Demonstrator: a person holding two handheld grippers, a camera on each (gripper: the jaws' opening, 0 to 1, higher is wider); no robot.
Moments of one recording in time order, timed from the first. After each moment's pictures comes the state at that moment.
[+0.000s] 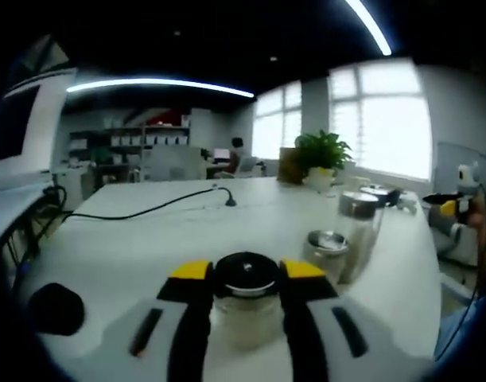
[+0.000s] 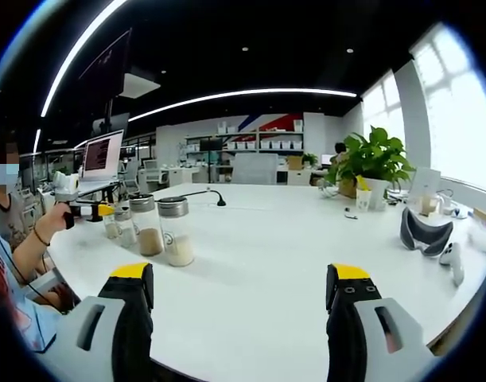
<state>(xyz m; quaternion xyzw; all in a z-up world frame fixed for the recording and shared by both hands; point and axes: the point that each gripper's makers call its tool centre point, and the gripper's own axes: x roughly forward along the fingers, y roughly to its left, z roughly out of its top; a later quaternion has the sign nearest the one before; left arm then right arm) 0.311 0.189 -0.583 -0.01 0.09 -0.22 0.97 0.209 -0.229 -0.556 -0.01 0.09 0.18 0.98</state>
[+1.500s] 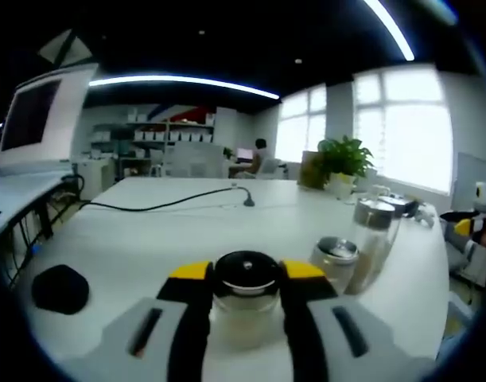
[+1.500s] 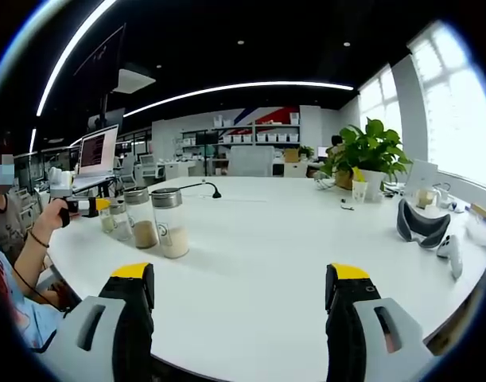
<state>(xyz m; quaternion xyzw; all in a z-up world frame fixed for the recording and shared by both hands) 0.314 0.194 -0.584 -0.03 0.09 -0.16 0.98 0.209 -0.238 -0.568 -0.01 0.11 0.17 0.98</state>
